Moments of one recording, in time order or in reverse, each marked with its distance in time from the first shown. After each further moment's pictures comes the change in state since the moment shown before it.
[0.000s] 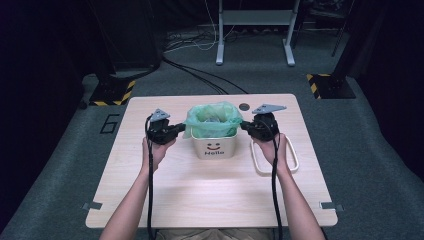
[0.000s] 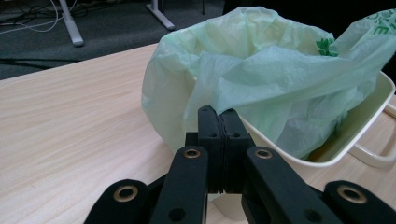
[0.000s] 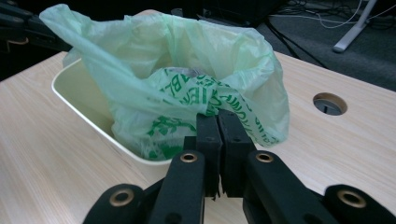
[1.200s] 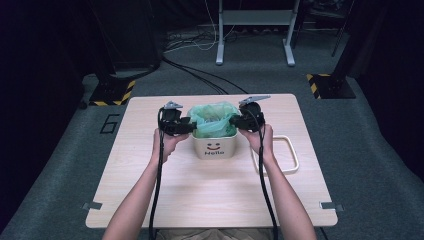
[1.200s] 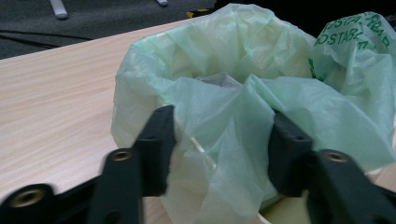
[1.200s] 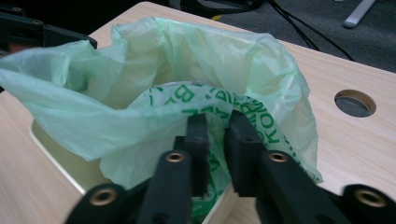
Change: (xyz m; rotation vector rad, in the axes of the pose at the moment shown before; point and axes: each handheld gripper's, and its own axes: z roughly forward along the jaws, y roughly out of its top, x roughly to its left) left arm -0.013 0.027 0.030 0.097 -0.018 -0.053; right arm 0.005 0.027 0.041 0.075 0.001 0.070
